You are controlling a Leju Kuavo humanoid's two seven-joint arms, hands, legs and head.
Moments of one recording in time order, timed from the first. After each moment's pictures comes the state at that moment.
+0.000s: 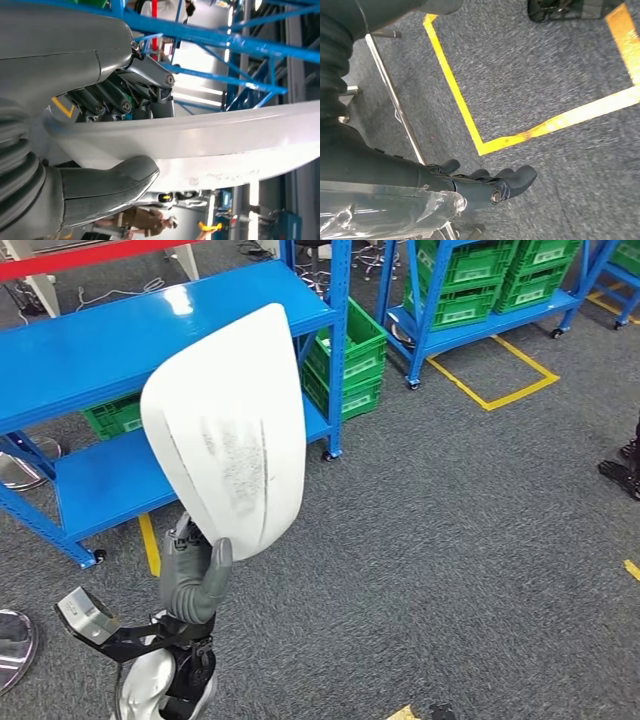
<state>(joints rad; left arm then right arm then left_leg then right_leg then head) 0.04 -0.17 -0.46 -1.71 0.17 -0.14 -0.63 -0.10 0.18 -1.10 -0.22 1.30 -0.39 -0.06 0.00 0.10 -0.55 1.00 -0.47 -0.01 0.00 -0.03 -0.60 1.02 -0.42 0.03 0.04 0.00</state>
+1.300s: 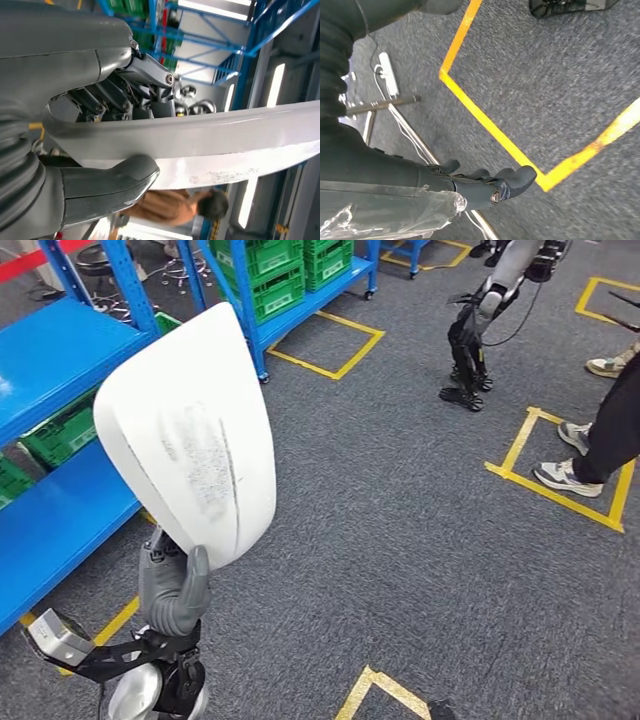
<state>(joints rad) 0.11 -0.17 -0.43 -1.78 0.19 -0.12 -0.65 -0.10 0.18 -1.08 -0.23 1.33 -0.40 -0.06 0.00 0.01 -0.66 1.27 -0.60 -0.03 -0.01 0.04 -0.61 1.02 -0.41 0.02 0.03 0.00</state>
